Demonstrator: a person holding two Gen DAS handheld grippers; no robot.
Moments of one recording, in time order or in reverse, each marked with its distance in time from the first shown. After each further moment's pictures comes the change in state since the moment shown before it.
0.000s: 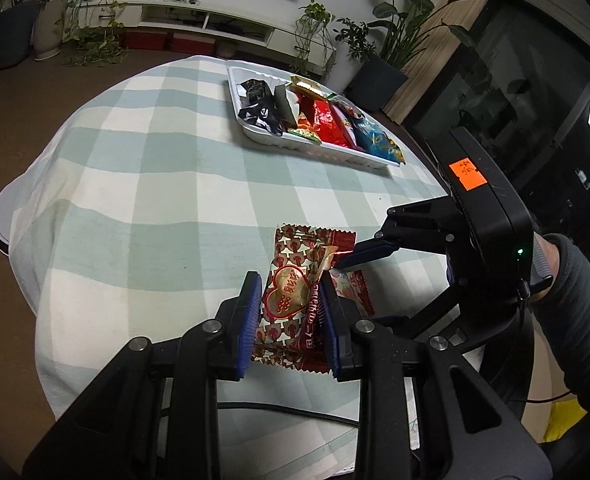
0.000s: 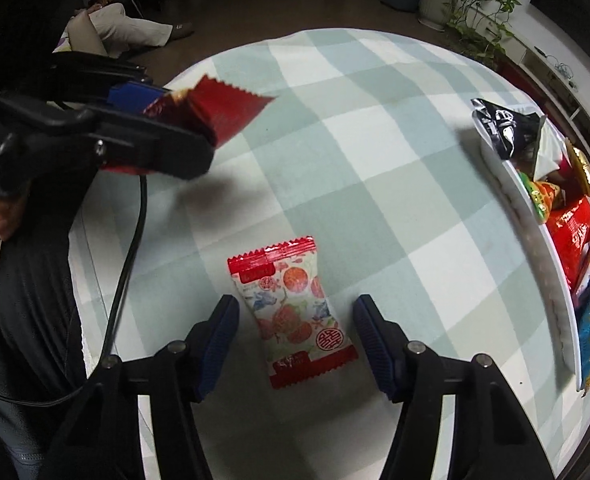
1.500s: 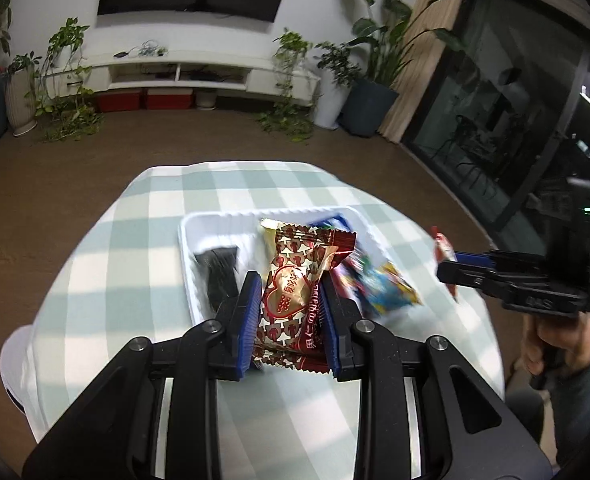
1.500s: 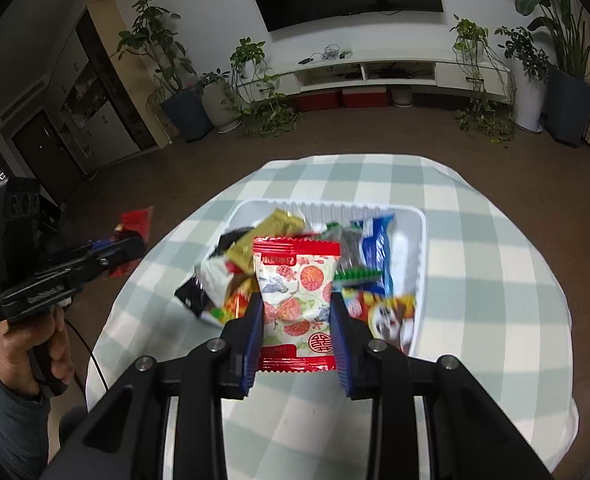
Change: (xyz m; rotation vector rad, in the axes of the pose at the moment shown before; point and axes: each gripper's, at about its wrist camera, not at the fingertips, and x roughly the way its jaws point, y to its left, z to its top) left arm 0.086 -0.039 0.228 0.145 -0.085 0.053; right arm -0.149 -0.201 -0.059 0.797 -0.481 -0.170
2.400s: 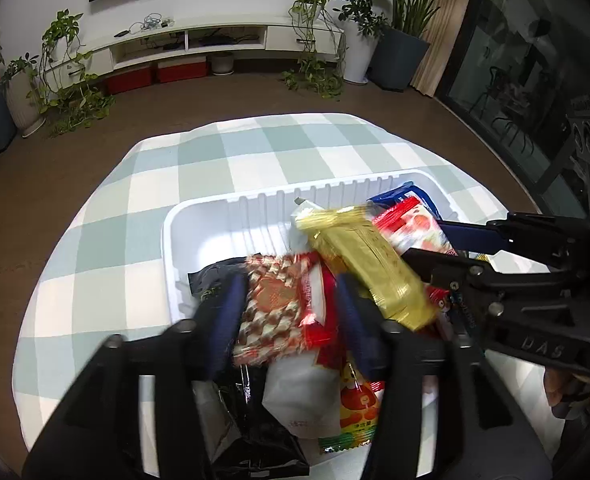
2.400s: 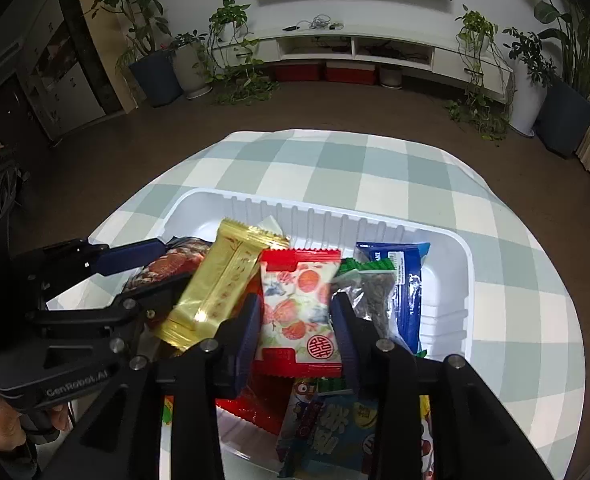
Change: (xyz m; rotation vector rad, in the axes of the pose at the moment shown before) left arm 0.138 0.015 0.008 0.077 0.144 0.135; right arm 0.111 0.007 0.031 -0.058 0.110 -0.148
